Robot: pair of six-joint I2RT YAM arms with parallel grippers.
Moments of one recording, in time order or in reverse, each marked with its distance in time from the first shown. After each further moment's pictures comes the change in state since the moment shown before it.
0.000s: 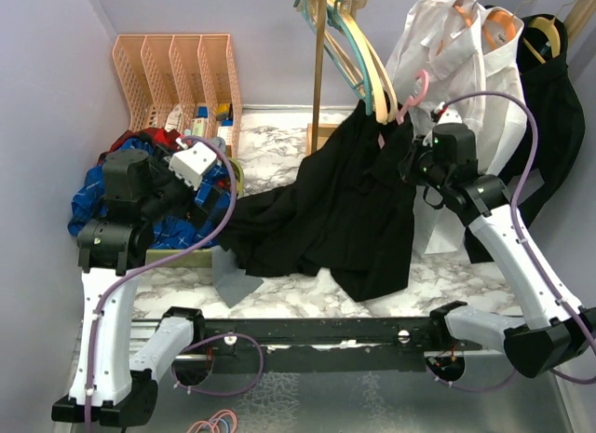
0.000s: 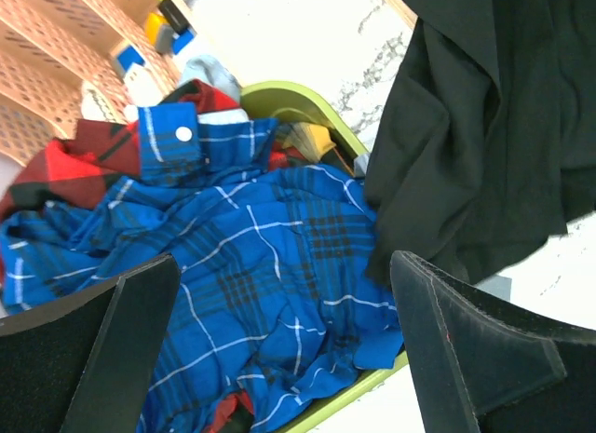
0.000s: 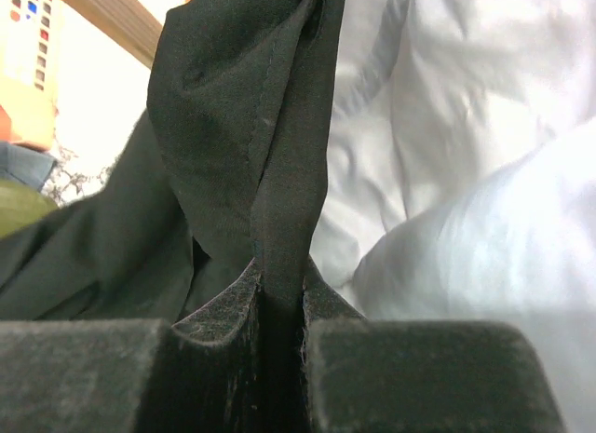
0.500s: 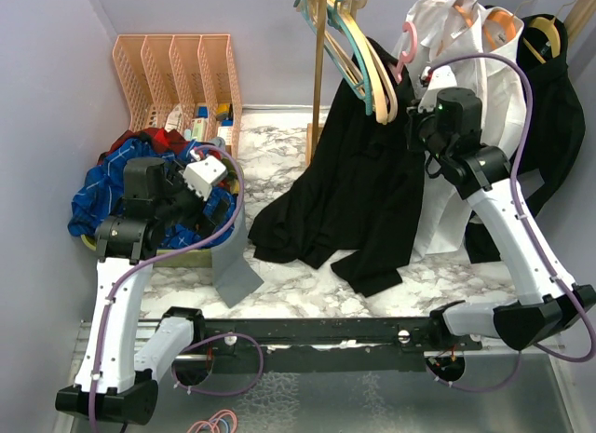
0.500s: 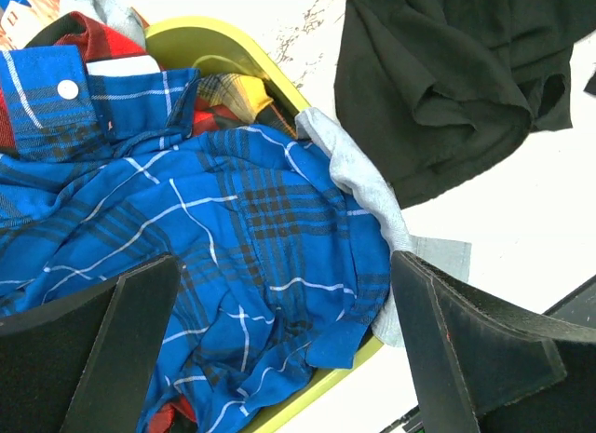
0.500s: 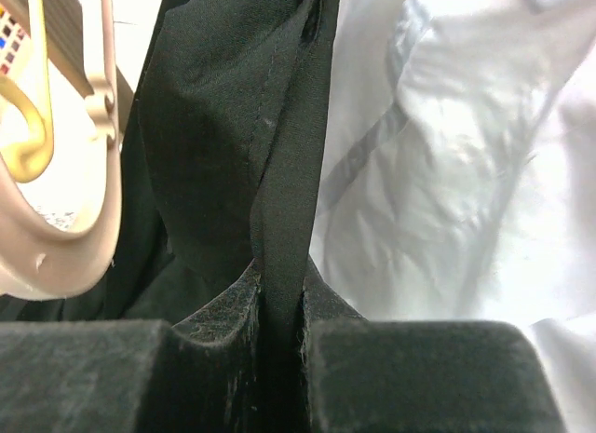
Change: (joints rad) left arm 0.006 0.000 -0.181 0.010 0.066 -0.014; right arm -0.022 0.157 0.272 0.054 0.025 -0.349
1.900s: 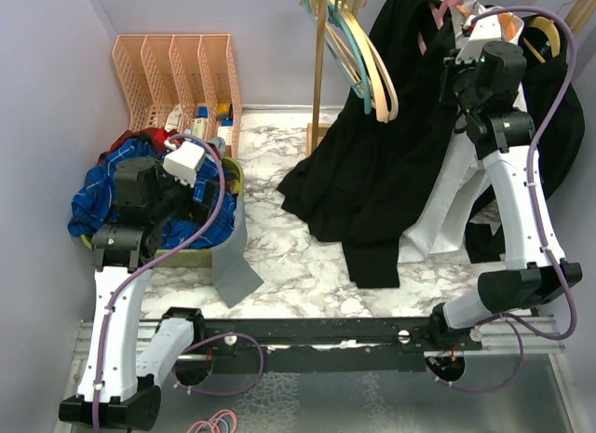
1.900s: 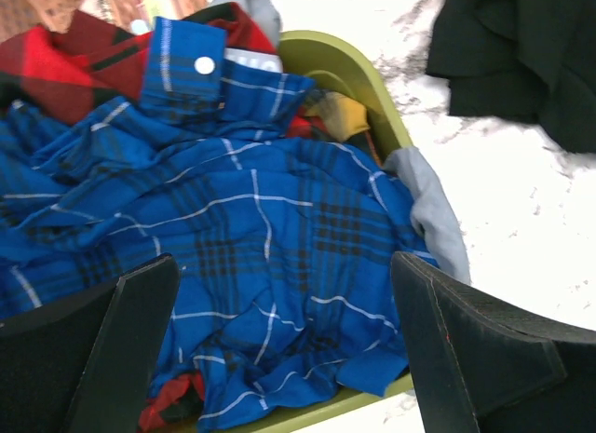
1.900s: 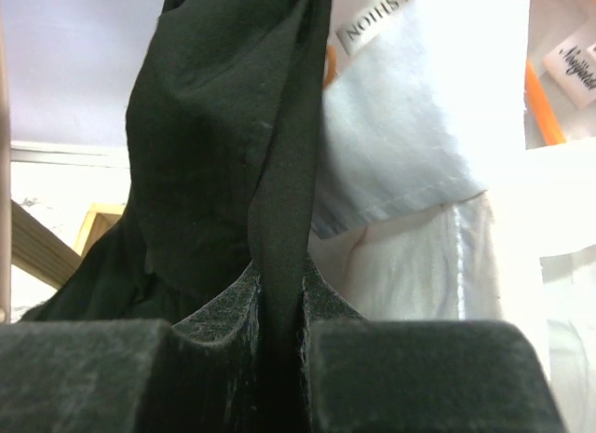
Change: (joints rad) left arm 0.031 -0.043 -0.024 0.120 -0.163 -0.183; right arm -0.215 0.206 0.345 0.069 -0.076 -0.135
